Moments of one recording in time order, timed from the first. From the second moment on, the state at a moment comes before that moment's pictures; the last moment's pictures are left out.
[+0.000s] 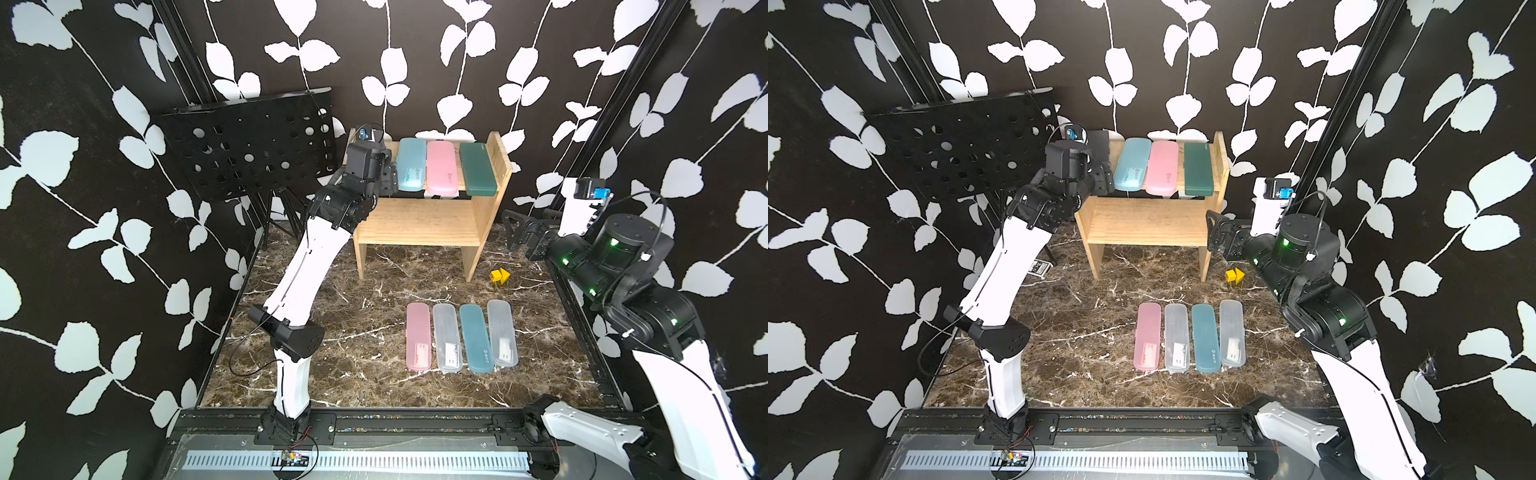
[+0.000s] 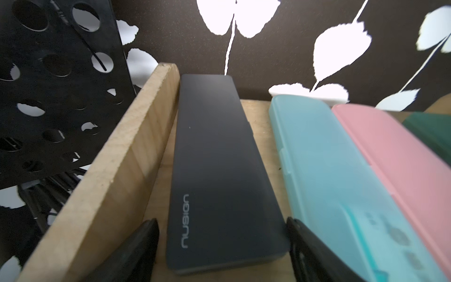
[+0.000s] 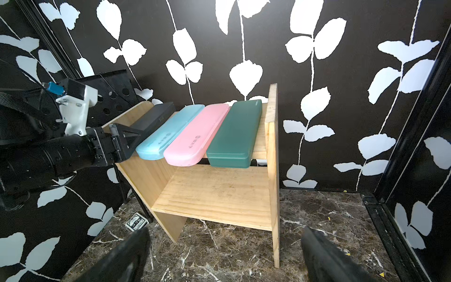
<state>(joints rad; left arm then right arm) -0.59 1.96 2.53 -0.91 -0.46 -0.25 0.51 1.05 1.70 -0.75 0.16 0.23</state>
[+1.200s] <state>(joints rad) -0.57 1.43 1.73 -0.49 -0.30 -0.21 0.51 1.06 1.67 -0.71 0.11 0.26</state>
